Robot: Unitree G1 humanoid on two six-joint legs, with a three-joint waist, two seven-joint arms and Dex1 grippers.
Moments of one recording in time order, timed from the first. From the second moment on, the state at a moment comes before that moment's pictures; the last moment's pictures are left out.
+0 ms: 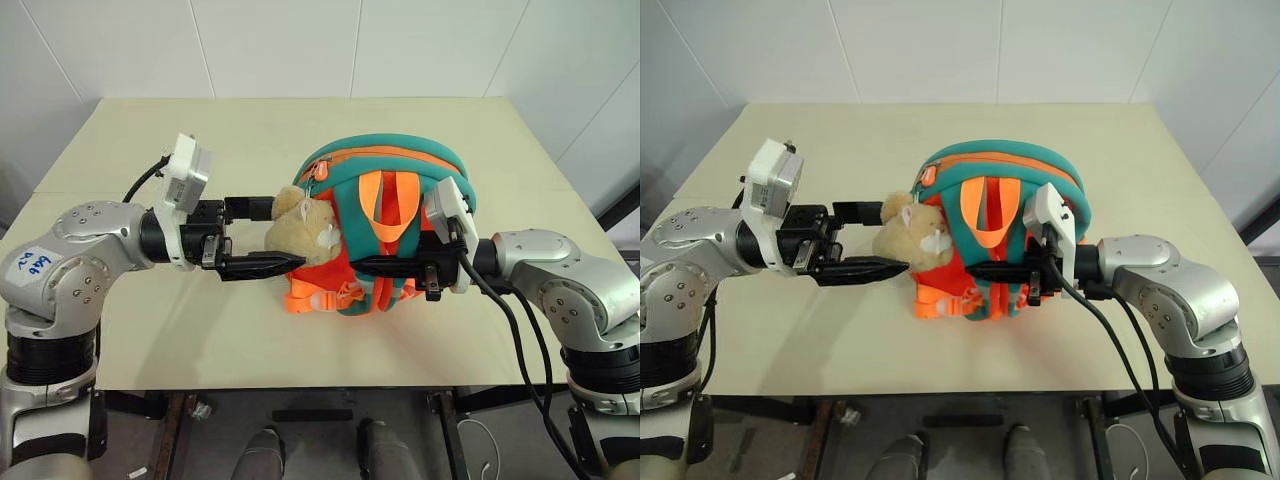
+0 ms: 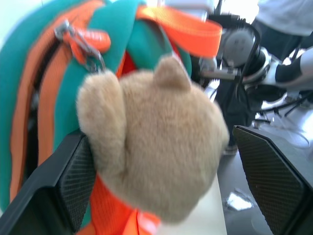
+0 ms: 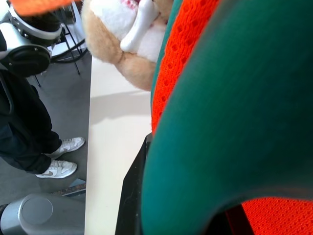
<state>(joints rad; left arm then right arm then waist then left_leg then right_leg) -0.67 0.77 0.14 -0.32 -0.81 0.89 -1.02 -0.64 -0.70 0.03 -0.36 0.77 0.85 0.96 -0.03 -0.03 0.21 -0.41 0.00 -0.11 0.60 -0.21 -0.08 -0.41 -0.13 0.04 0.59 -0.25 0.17</state>
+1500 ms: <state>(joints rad) -0.85 0.87 0.04 0.17 -0.63 0.90 -0.98 -0.43 -0.59 -0.05 -0.44 0.81 0.70 0.90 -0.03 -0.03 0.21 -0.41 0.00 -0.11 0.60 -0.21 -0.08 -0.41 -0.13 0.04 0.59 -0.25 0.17</state>
